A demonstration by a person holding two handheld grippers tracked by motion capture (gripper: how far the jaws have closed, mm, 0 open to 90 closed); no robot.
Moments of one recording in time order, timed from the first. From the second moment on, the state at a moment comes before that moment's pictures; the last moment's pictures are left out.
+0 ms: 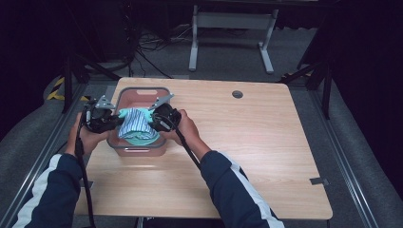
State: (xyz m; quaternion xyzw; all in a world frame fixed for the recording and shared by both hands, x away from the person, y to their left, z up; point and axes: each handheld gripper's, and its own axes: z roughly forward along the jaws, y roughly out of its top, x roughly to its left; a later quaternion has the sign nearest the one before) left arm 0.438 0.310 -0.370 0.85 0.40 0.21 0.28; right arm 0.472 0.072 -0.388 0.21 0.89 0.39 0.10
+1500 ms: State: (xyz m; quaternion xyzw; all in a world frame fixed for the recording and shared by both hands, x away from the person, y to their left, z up) left arm 0.378 0.259 -0.355 0.82 0.39 0.26 0.33; right arm 0.445 0.009 -0.367 0.20 0.91 0.33 0.16
